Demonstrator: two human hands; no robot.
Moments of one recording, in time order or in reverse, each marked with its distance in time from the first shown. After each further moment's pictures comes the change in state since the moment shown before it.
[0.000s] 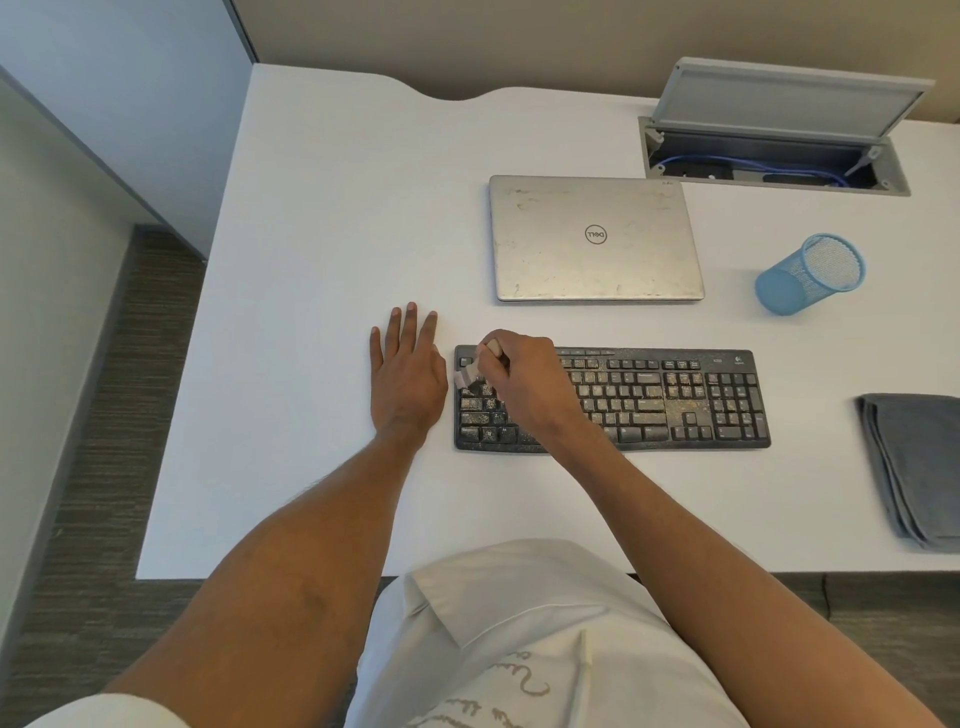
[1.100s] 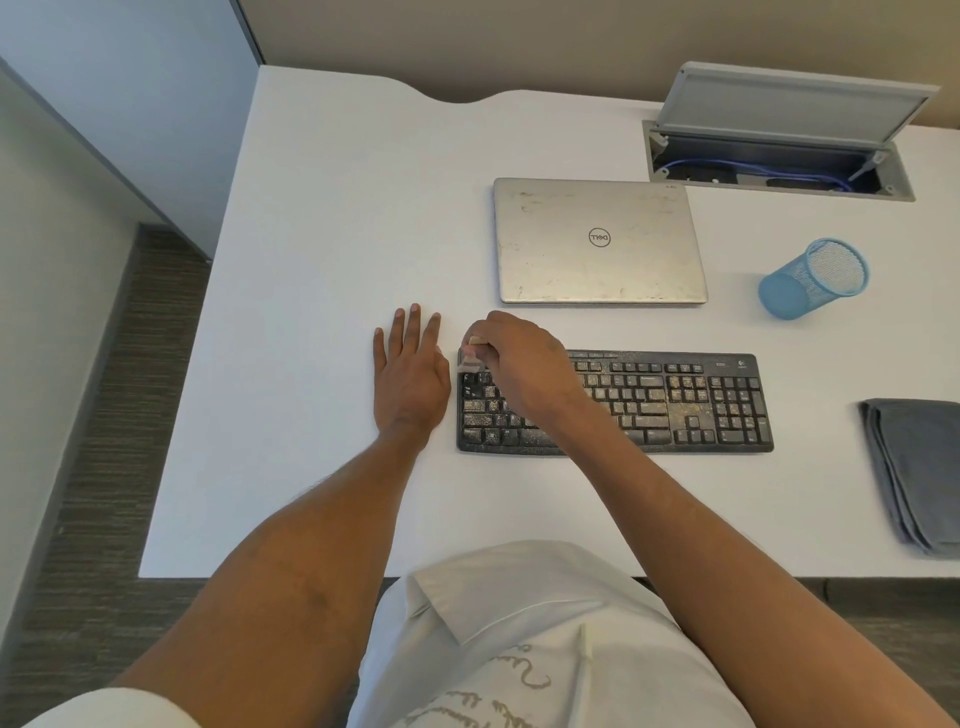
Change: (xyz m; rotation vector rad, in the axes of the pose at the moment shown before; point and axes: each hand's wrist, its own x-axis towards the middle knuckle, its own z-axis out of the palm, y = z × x) left_hand 0.000 0.000 0.000 -0.006 -0.005 -0.004; right_hand 0.016 -0.017 -0.007 -0.437 -0.075 -0.193
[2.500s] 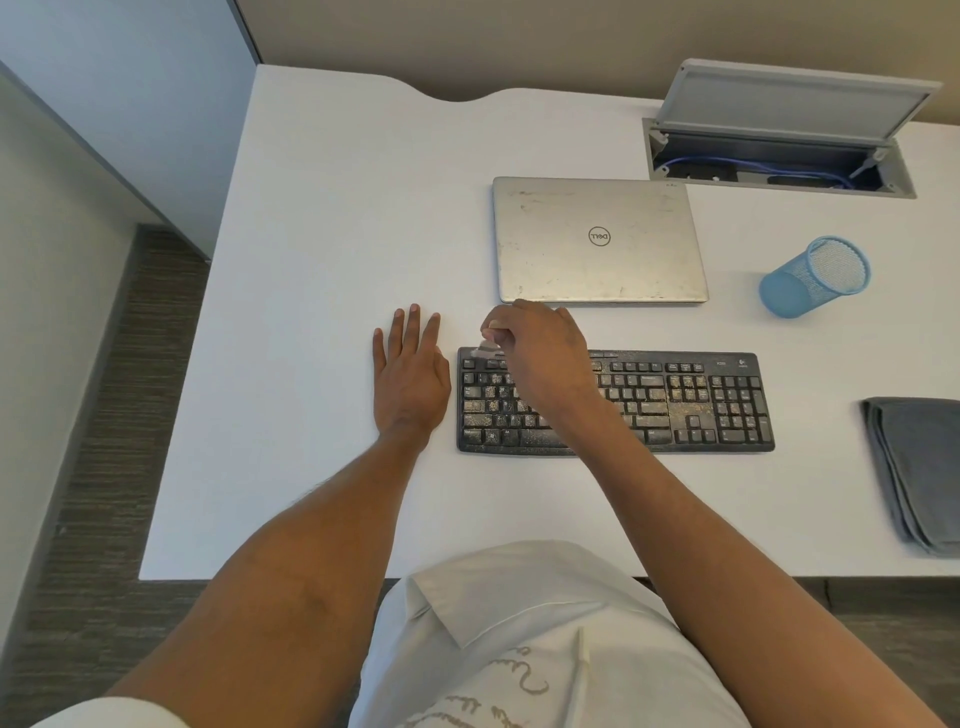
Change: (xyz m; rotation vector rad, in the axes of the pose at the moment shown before) left_hand 0.000 0.001 0.001 -0.011 0.014 -0.009; right_hand 0.004 0.005 -0.010 -0.071 0.128 0.111
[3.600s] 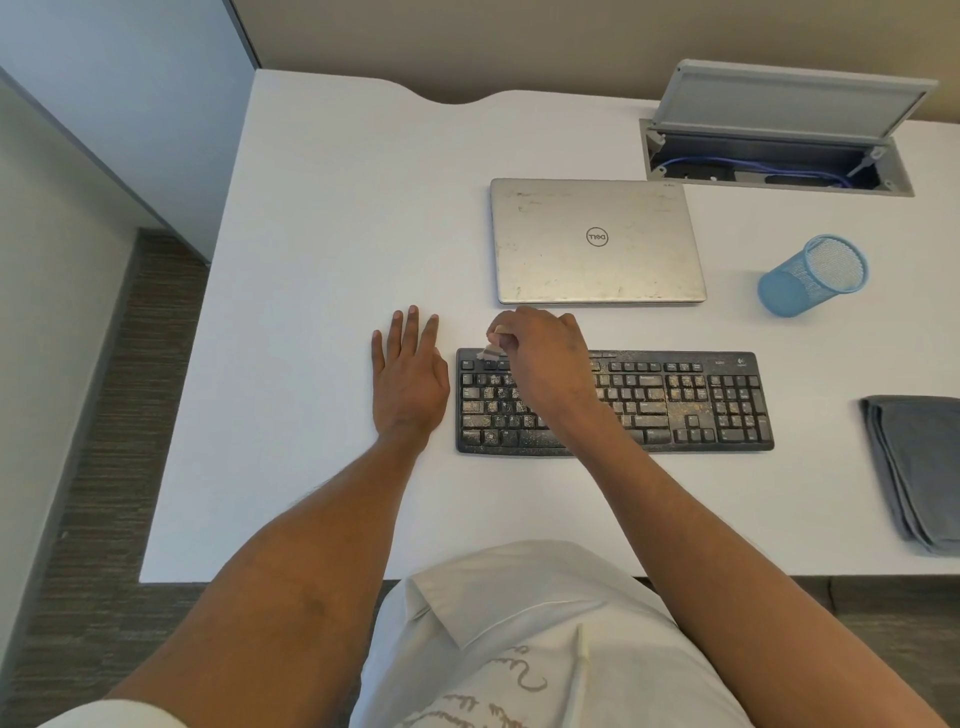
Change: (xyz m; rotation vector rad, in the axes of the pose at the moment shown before) left_hand 0.000 0.000 0.000 0.008 -0.002 0.008; right_hand -0.002 0.008 0.005 -0.010 -0.002 0.048
